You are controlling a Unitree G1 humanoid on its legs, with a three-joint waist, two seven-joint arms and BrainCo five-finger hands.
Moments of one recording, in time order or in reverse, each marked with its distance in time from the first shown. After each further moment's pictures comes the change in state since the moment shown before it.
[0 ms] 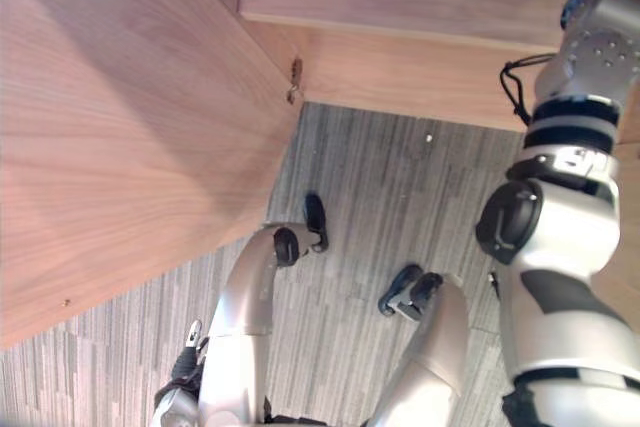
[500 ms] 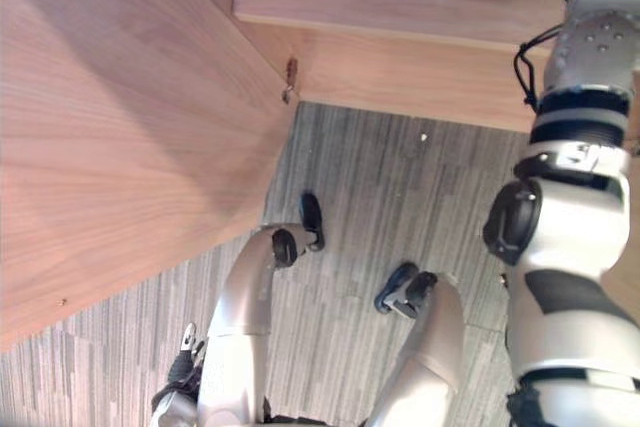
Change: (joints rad) left arm -0.003 -0.006 0.070 0.024 0.000 -0.003 -0.030; right arm -0.008 -0.050 0.182 -0.037 -0.247 0.147 0.204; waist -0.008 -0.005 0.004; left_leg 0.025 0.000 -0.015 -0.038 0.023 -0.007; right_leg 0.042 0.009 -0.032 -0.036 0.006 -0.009
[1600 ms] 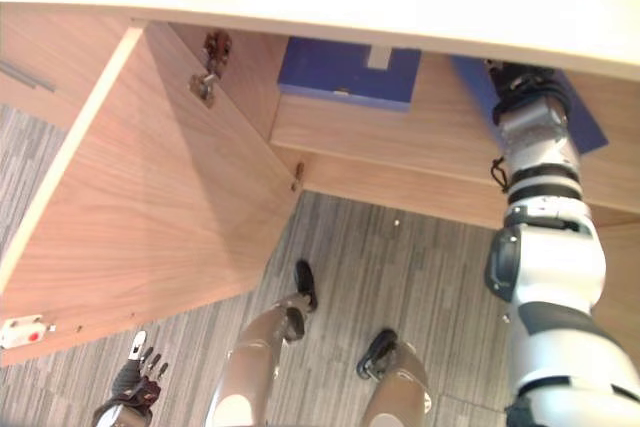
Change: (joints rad) left arm 0.015 0.170 0.149 0.023 0.100 0.004 -0.120; right arm 0.246 0.002 0.067 0.265 -0.293 0.207 0.194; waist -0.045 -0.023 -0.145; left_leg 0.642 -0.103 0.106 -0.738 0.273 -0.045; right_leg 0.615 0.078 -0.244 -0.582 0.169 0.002
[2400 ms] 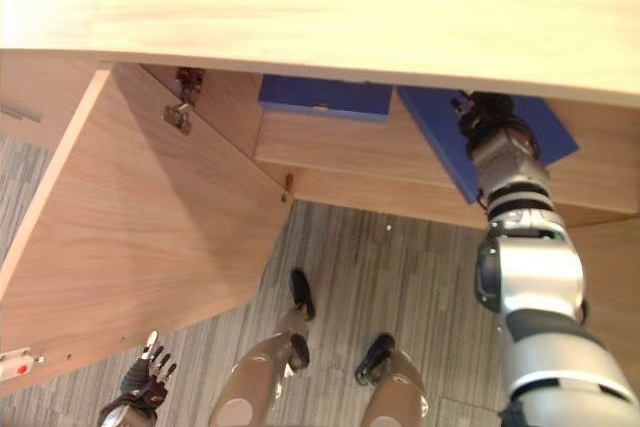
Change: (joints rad) left arm 0.011 0.004 -0.082 -0.002 -0.001 -0.002 -0.011; right arm 0.053 0.048 0.097 0.086 -0.137 0.005 0.001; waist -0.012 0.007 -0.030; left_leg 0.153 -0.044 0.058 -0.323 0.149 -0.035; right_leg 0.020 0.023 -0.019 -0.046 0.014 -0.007
